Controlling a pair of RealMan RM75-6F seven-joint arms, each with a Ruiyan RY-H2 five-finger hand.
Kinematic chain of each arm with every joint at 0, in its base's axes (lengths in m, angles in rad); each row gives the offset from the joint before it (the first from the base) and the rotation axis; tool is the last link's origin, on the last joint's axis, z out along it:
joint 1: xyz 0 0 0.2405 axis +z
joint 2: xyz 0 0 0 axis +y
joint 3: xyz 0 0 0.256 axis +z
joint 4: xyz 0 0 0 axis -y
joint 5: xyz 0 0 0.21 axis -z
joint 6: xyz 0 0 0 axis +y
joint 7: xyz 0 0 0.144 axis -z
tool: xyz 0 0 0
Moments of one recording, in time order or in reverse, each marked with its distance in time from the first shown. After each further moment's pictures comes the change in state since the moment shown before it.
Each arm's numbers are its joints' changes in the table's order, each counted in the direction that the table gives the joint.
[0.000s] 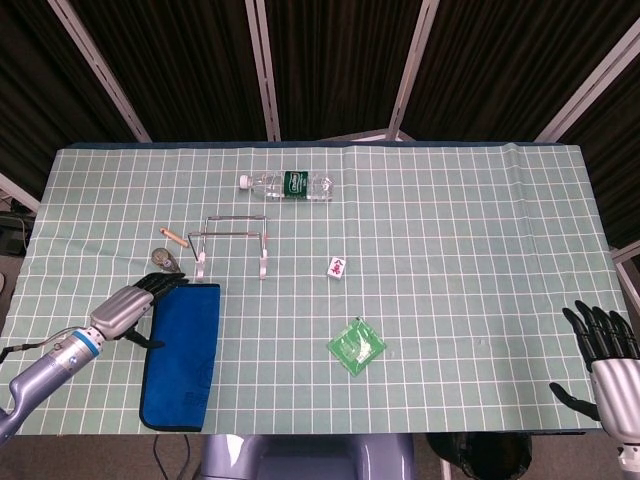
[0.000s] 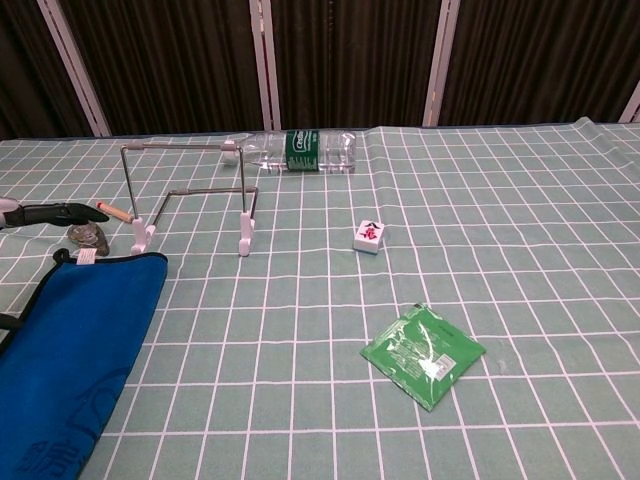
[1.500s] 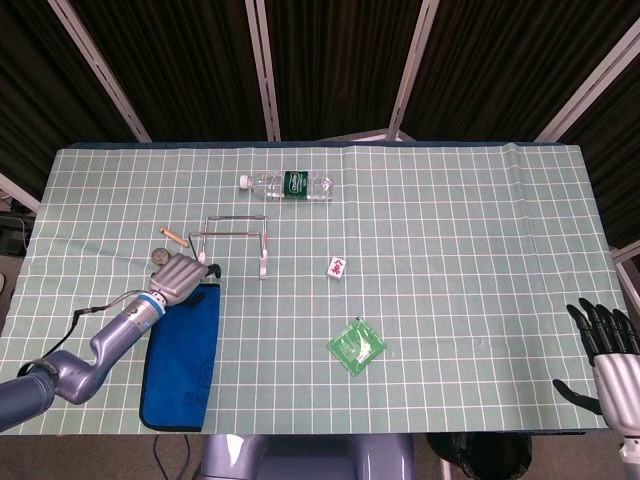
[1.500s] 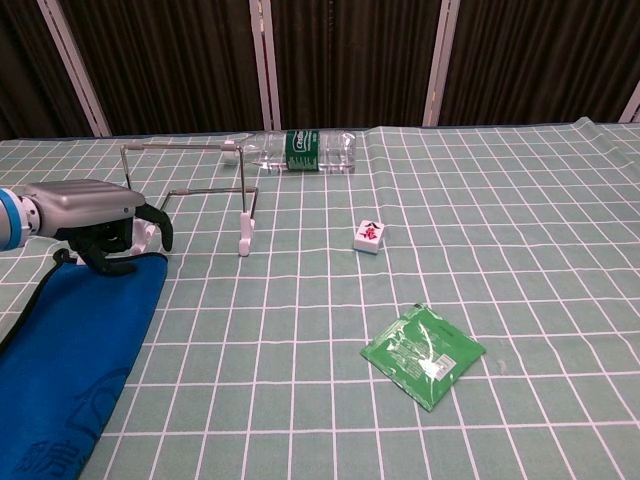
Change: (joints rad) left arm -0.165 -0.156 -0.232 0.030 0.322 -0.395 -0.668; right arm 0.015 -0.003 0.013 -0.015 -0.053 -0.043 -0.015
